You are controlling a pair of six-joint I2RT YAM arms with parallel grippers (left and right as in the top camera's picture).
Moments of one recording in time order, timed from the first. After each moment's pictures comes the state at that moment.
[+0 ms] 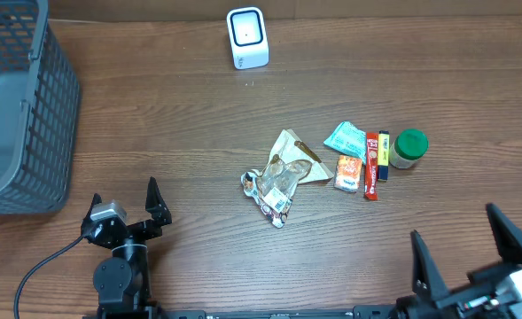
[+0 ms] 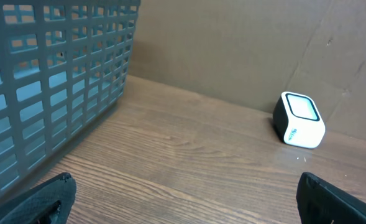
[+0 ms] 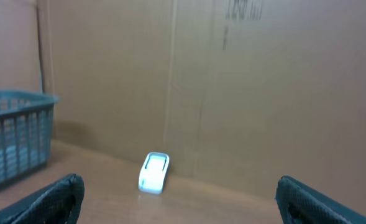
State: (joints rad) left arm 0.04 0.01 0.01 -0.06 -0.16 -0.23; right arm 0.18 0.11 0.91 -0.65 -0.16 -0.06
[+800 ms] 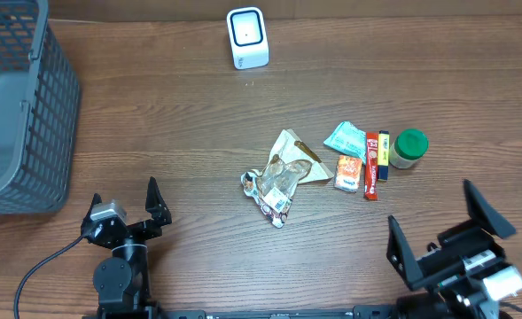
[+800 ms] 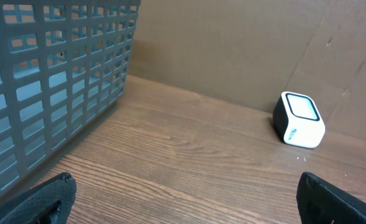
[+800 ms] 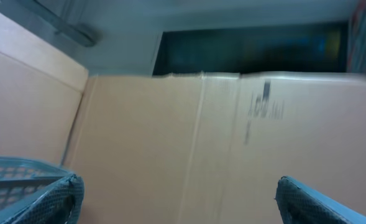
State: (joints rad) left arm 0.04 0.01 0.01 -0.06 -0.16 -0.23; right arm 0.15 0.01 0.40 0.25 -0.32 0.01
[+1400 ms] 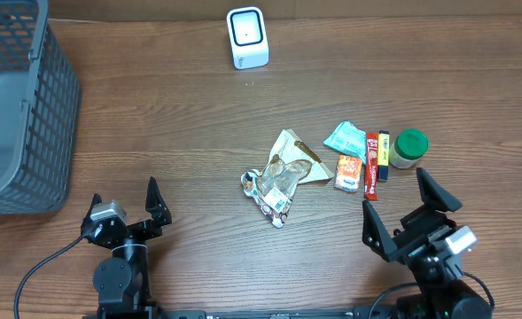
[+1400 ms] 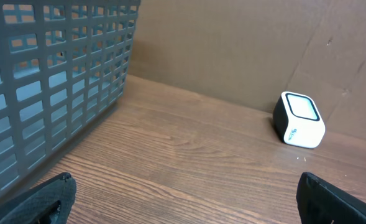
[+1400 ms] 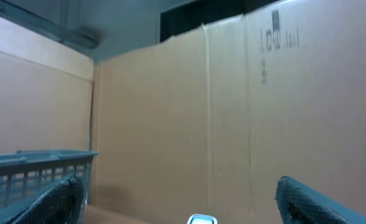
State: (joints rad) left arm 0.04 0.01 0.01 -0.06 -0.16 -0.23; right arm 0.15 0.01 0.03 0.55 -0.32 0.21
